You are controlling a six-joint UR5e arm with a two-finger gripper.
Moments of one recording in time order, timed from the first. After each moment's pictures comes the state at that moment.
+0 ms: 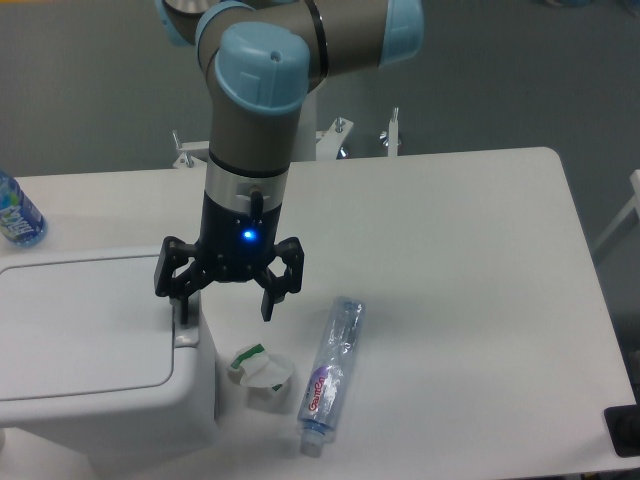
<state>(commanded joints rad) 2.26 -1.84 -1.42 -1.07 1.26 0.01</state>
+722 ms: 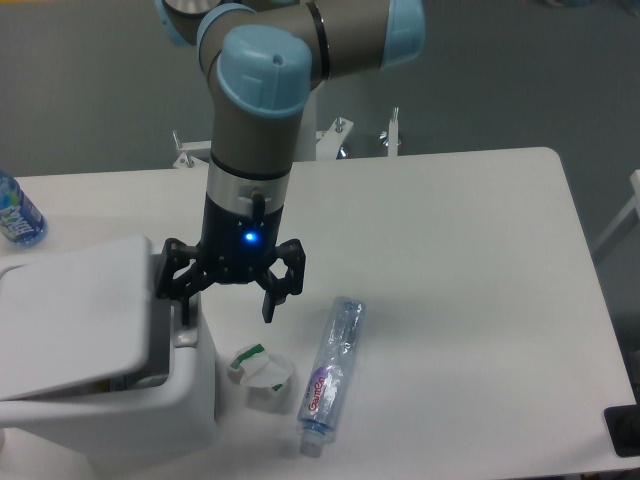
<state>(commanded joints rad) 2.31 -1.82 -1.36 -1.07 1.22 0.01</state>
